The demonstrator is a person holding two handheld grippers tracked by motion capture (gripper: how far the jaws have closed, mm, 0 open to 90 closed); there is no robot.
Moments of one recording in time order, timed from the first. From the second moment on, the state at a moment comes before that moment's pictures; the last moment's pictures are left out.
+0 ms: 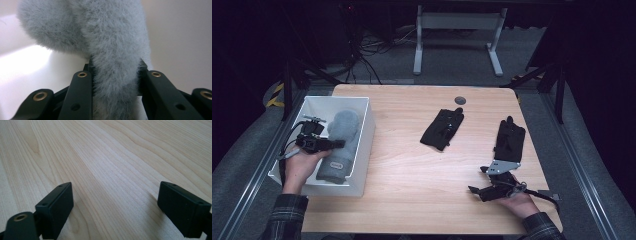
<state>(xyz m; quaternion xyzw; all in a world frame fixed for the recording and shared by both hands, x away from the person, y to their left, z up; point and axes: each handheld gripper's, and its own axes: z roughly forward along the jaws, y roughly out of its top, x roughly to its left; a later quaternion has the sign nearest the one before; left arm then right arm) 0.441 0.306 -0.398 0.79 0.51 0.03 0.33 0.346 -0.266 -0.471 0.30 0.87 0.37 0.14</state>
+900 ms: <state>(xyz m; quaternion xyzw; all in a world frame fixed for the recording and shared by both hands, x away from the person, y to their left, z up) 0.432 0.307 -0.355 0.77 0.52 0.13 0.36 0.346 -0.266 -0.471 0.30 0.87 0.37 0.14</state>
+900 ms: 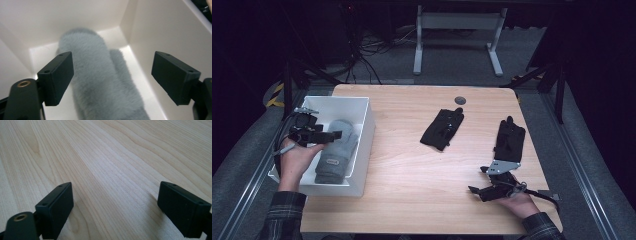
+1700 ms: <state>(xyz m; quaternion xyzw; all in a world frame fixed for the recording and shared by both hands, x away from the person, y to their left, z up) 0.391 0.218 -0.287 0.80 0.39 0.17 0.42 0.346 -0.267 -0.471 0.30 0.87 0.37 0.14</state>
